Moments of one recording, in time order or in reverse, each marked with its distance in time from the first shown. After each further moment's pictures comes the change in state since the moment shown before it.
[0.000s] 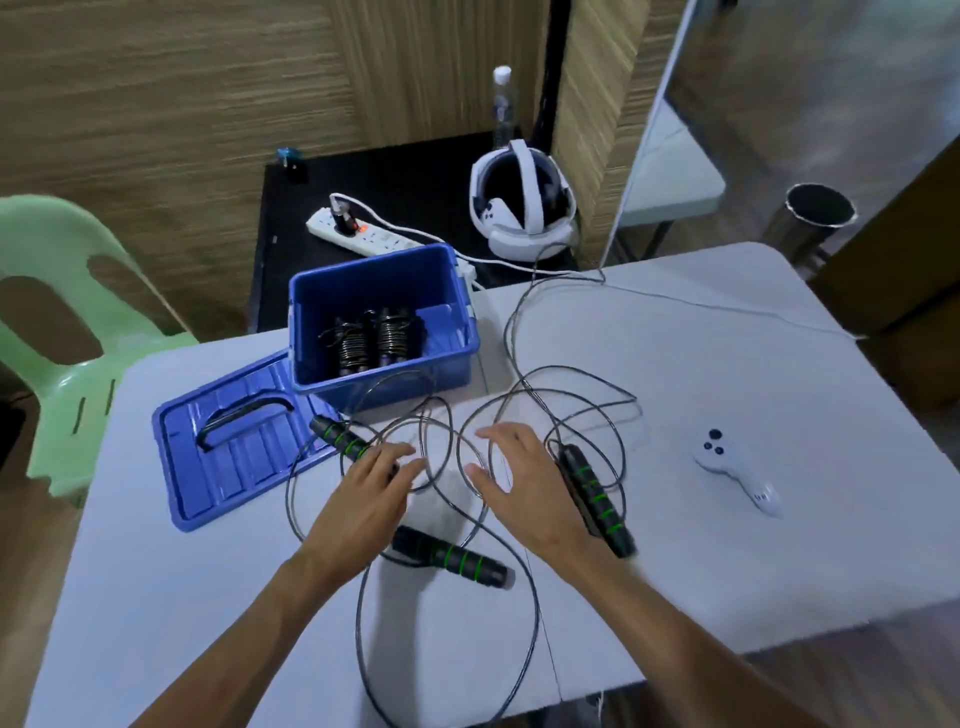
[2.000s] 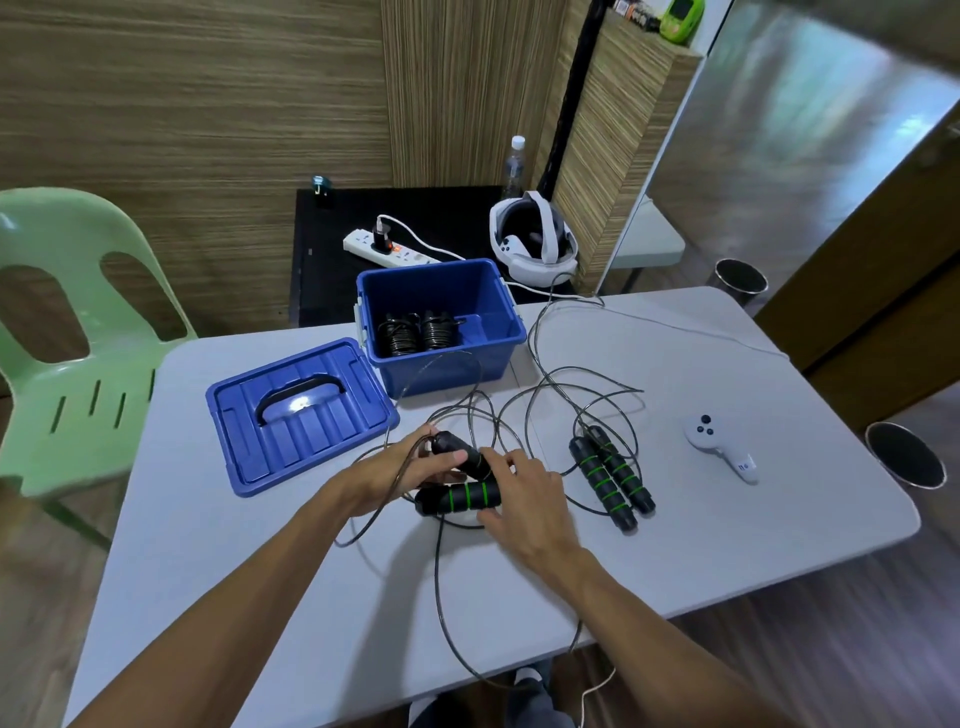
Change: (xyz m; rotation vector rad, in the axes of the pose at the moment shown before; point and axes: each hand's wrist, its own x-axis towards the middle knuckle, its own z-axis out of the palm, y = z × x) left_hand -0.042 -0.042 -0.054 -1.378 -0.535 -0.438; right_hand -0.063 -0.080 0.082 -0.681 -0.059 0.055
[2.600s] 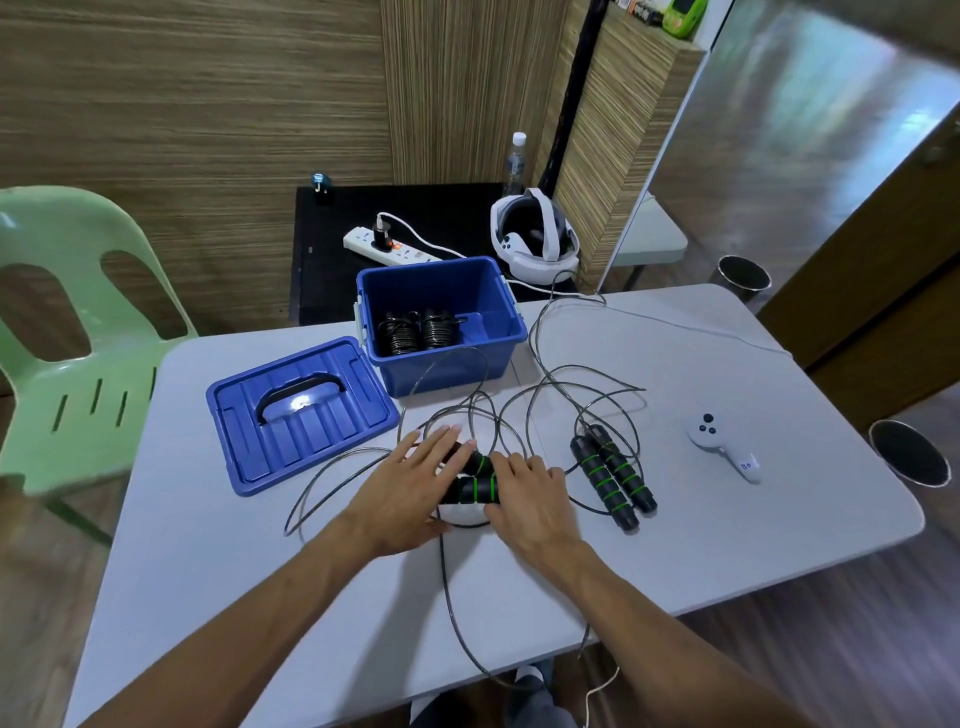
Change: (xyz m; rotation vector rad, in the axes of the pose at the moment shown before) left_hand -0.003 -0.034 0.012 1.609 0.319 0.505; right_hand 0.006 0.004 0.004 -0.187 -0.018 -0.002
